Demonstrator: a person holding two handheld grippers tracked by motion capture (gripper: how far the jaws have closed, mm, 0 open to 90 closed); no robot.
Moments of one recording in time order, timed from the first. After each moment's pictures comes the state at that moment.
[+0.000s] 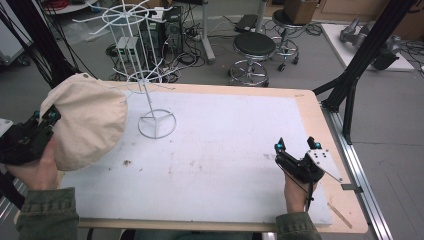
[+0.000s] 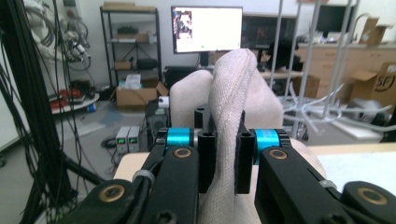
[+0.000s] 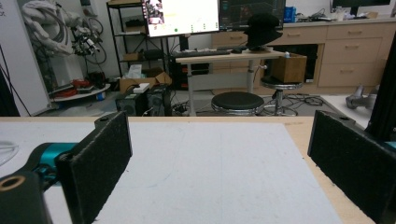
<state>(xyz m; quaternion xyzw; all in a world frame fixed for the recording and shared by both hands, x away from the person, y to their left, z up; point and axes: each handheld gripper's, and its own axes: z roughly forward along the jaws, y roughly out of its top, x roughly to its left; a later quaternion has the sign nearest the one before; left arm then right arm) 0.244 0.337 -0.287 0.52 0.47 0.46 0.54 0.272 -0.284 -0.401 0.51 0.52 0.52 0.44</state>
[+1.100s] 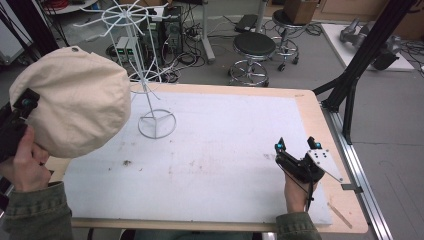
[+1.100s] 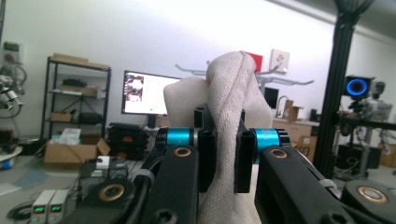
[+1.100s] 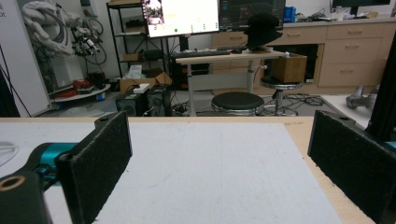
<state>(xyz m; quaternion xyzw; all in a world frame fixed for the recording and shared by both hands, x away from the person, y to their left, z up) 0.221 0.340 -0.244 0.45 0.37 0.43 0.69 0.272 -0.285 -0.401 0.51 0.52 0.53 0.44</state>
